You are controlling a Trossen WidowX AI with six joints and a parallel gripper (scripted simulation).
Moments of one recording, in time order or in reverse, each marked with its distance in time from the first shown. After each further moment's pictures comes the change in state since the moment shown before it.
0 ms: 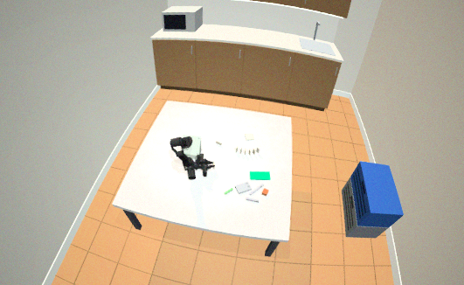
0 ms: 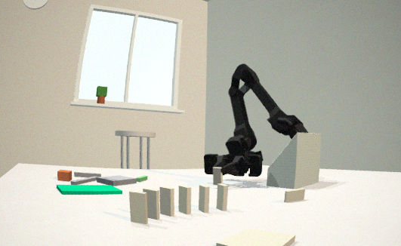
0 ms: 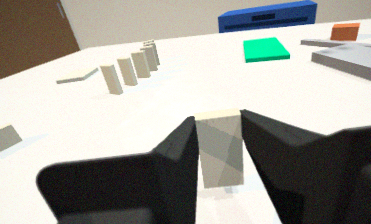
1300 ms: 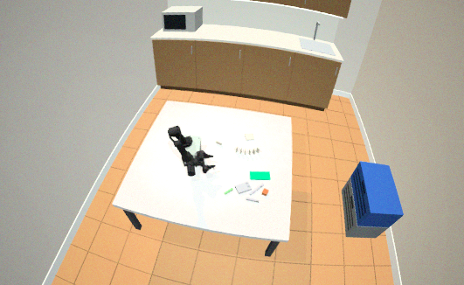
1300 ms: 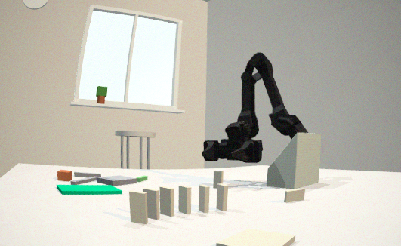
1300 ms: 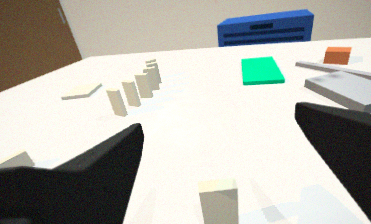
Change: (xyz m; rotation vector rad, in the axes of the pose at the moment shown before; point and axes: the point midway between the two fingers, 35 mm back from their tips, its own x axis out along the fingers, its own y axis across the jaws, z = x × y) arm -0.004 -0.003 0.041 -0.008 -0.006 -0.005
